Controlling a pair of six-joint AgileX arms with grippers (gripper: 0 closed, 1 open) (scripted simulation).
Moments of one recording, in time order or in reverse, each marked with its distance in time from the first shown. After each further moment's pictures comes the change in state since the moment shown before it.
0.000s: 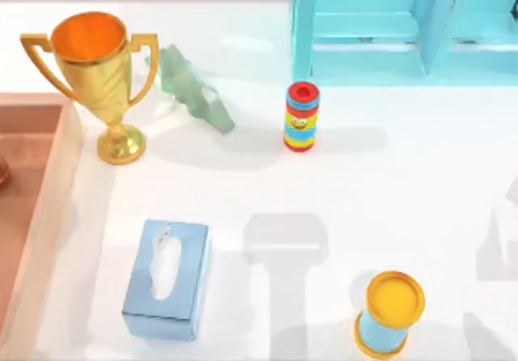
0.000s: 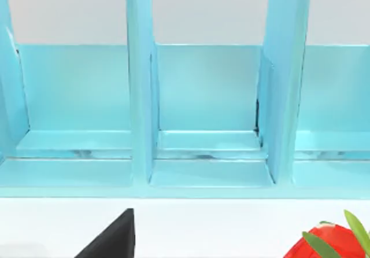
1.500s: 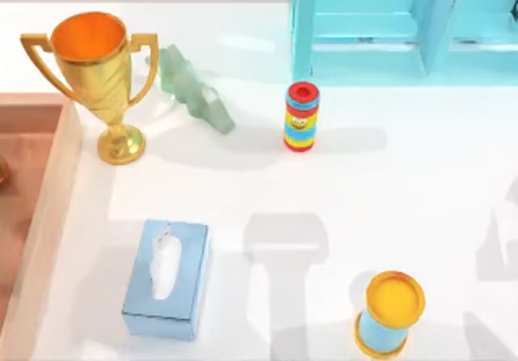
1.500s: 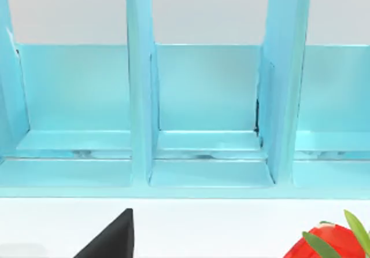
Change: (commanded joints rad) left arm 0.103 0.661 0.276 -0.190 0.001 0.115; right arm 0.000 0.000 0.000 0.000 0.000 0.000
